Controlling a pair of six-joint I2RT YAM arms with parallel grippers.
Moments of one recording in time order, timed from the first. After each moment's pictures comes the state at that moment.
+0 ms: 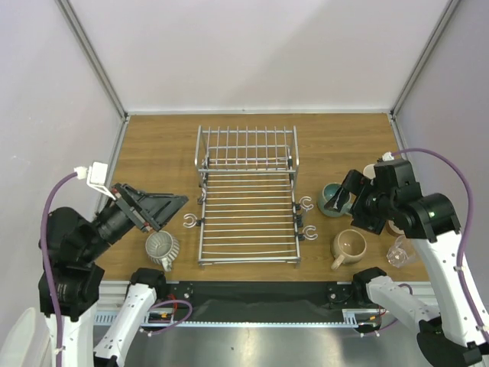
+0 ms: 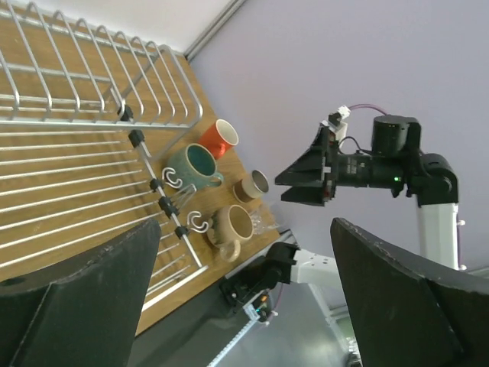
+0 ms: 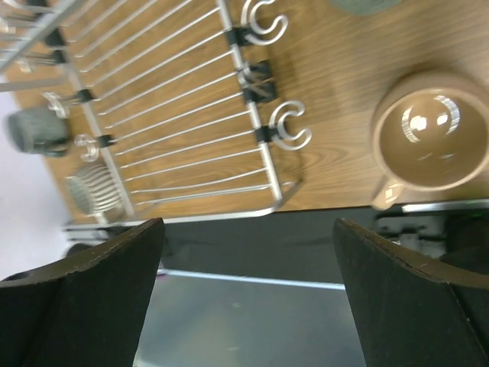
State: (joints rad) left arm -0.14 0.50 1.21 -0.73 0.59 -0.80; right arm 0.32 0.88 1.31 -1.33 -0.11 0.80
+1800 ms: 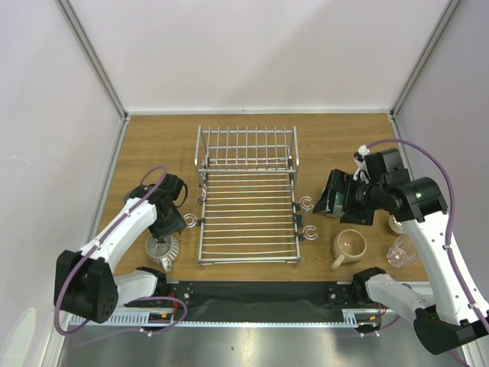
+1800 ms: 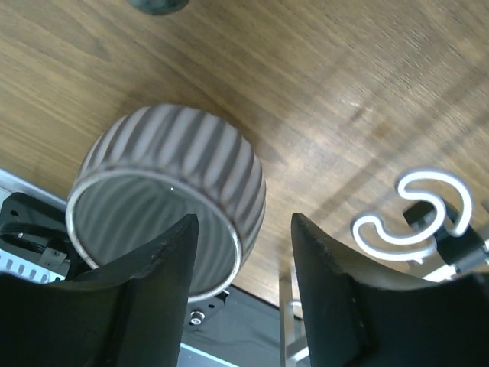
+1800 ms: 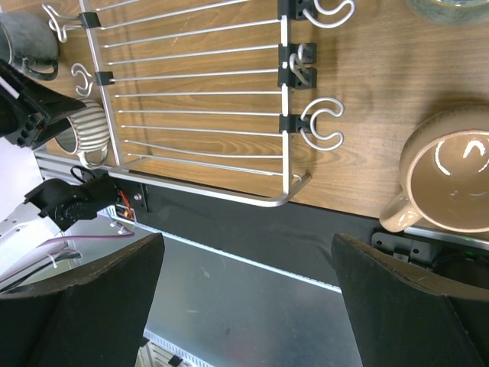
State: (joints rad) left arm -0.29 1.18 0.80 -1.08 -0.27 -0.88; right arm 0.32 0.99 1.33 -1.32 -0.31 0.55
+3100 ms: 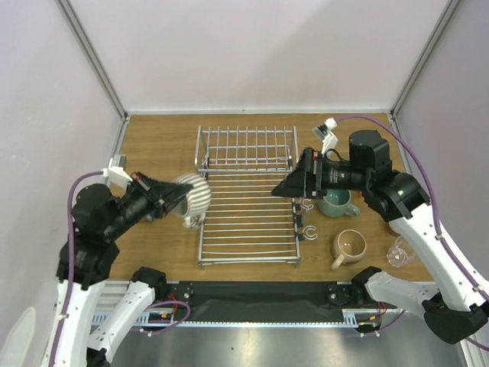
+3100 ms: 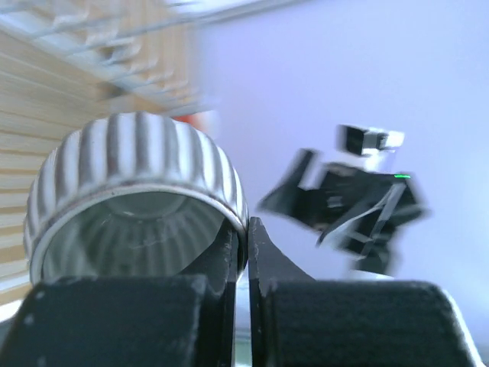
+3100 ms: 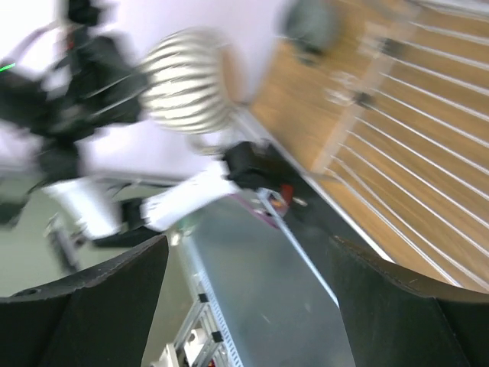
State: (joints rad) left arm -0.27 0.59 1.11 -0.77 0.37 -1.18; right arm 0.54 1.05 1.34 -0.74 -0.69 0.72
